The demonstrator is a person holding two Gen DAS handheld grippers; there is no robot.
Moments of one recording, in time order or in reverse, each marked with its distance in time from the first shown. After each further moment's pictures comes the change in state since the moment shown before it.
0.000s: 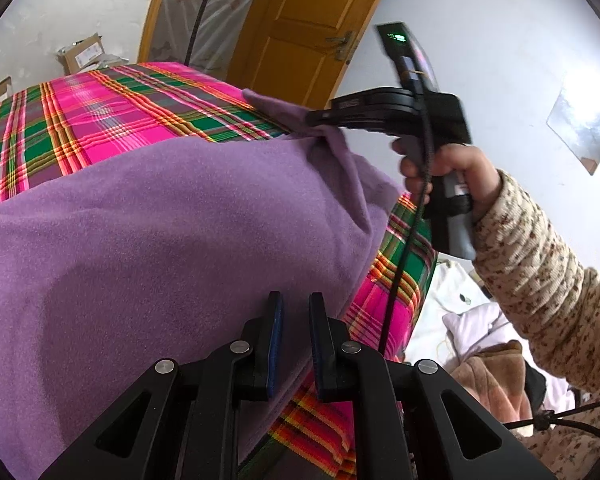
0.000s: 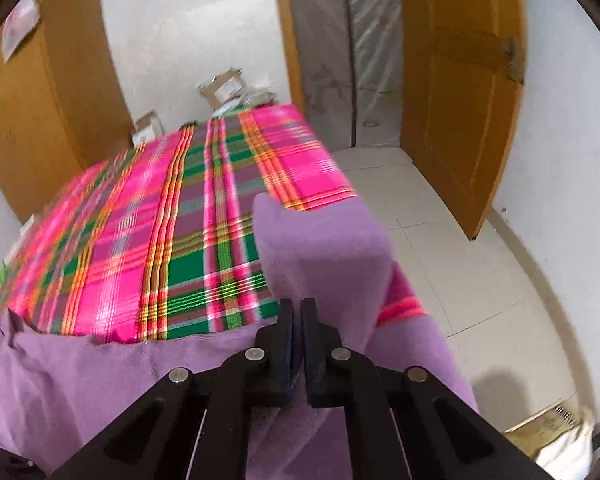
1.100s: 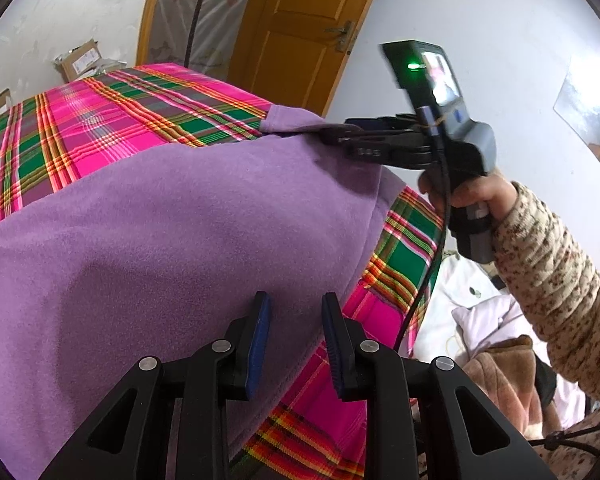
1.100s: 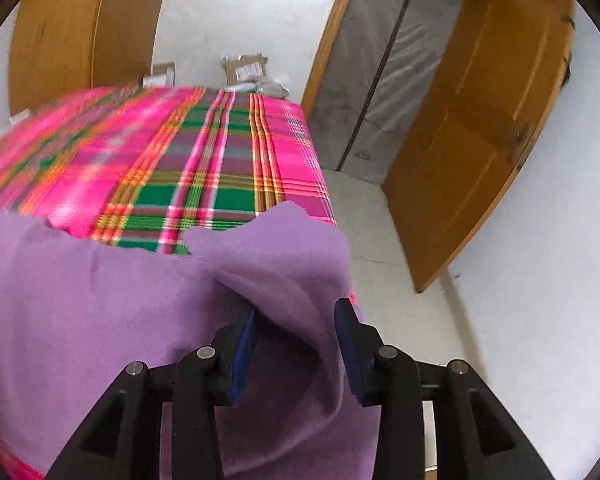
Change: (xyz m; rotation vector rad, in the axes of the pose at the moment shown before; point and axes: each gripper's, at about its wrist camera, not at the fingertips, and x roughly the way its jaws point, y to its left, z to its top) left arm 0.011 -0.016 0.010 0.029 0.026 0.041; right arm 0.001 0.020 -0.021 -0.394 -0.018 -0.215
